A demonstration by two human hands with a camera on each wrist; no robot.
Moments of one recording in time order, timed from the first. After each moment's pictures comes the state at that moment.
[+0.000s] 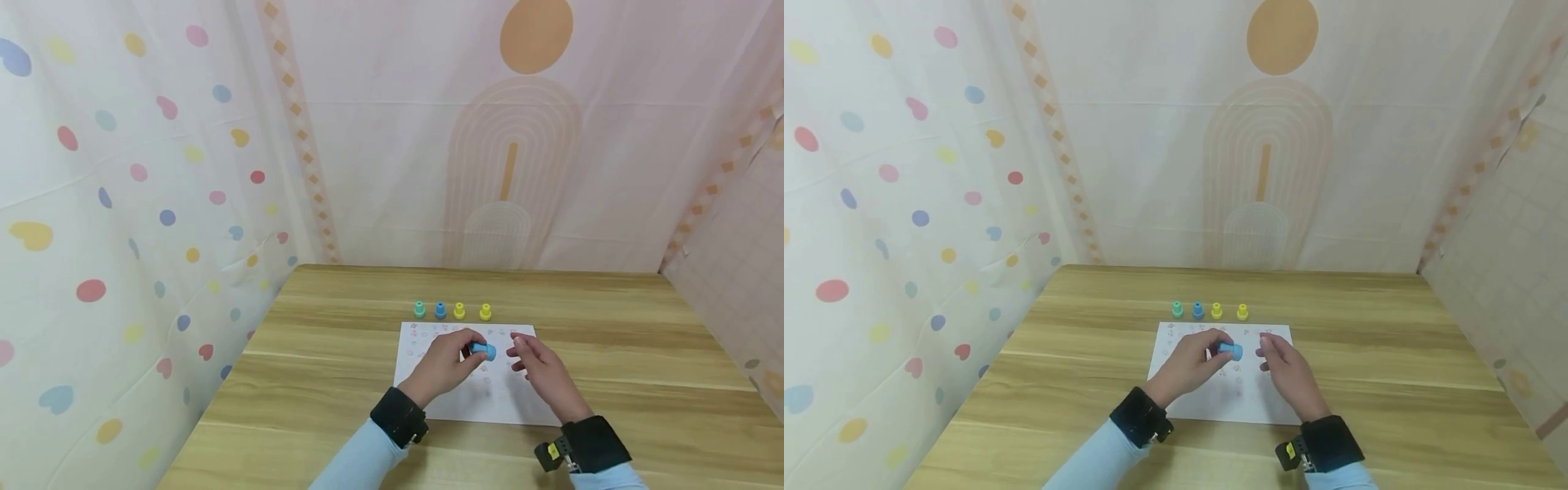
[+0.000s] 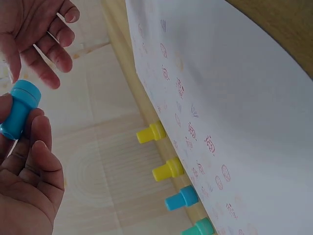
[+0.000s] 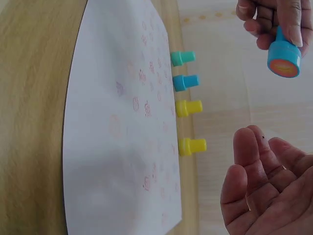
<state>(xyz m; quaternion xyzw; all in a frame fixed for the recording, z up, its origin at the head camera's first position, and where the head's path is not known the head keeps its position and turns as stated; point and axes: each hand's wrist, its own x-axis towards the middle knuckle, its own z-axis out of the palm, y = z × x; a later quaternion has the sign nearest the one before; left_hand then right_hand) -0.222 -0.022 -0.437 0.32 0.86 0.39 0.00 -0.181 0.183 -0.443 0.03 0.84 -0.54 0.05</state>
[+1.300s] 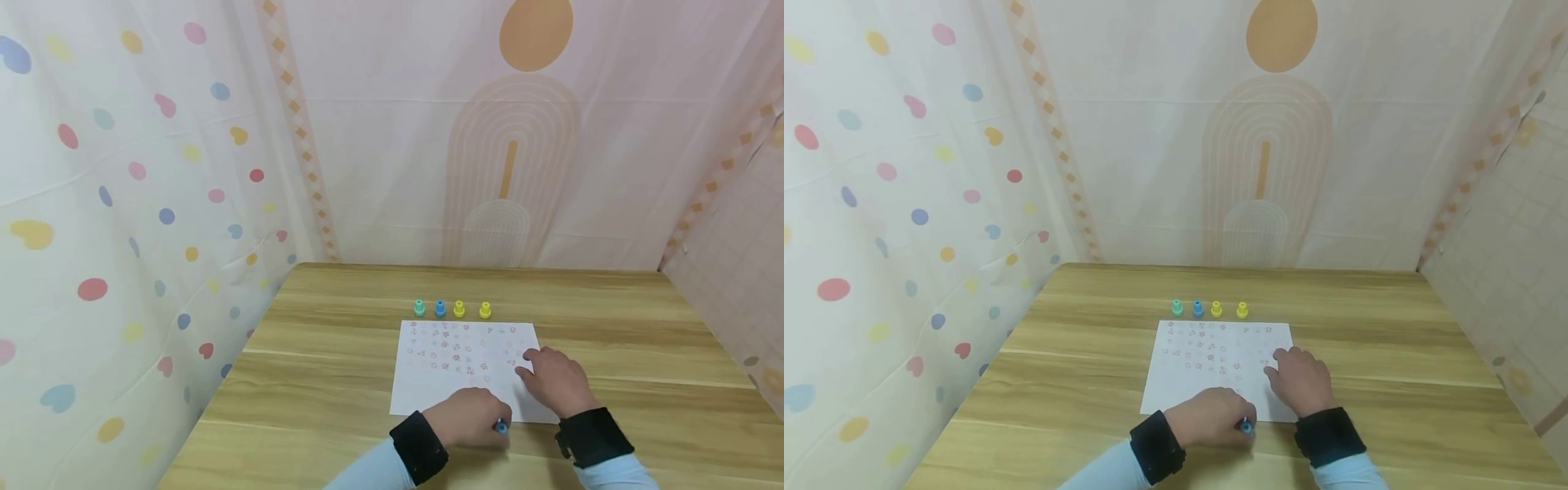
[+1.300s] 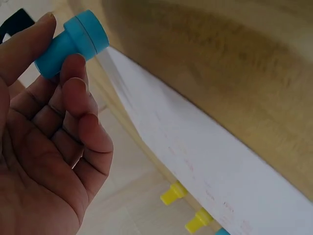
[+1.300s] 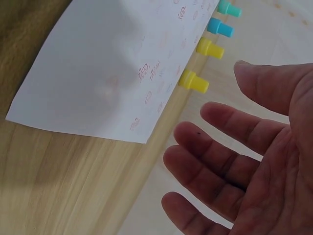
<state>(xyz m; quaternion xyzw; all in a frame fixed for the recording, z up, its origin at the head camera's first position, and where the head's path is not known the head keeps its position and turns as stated) -0.177 0.008 -0.456 0.47 0.87 0.09 0.12 -0.180 0.190 -0.436 -0.05 0.99 -0.14 0.00</state>
